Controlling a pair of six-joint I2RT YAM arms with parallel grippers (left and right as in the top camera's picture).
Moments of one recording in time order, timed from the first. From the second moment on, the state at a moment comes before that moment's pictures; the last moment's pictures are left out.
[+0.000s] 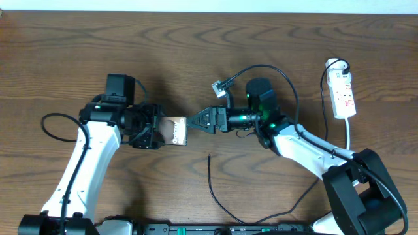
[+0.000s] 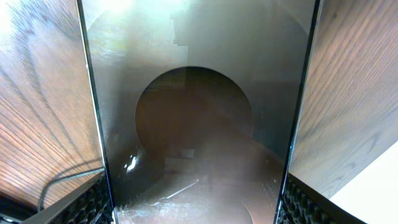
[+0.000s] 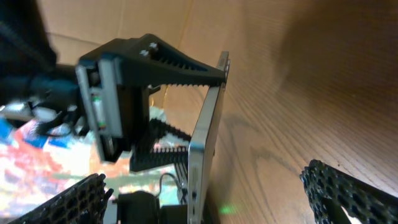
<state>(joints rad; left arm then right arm) -0.09 1.40 1.01 -0.90 0.40 -1.57 0.53 1.69 0.84 0.38 -0.96 0.82</state>
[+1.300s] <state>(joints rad) -0.26 1.40 1.01 -0.83 0.37 -1.83 0.69 1.70 0.84 0.37 -0.70 0.98</state>
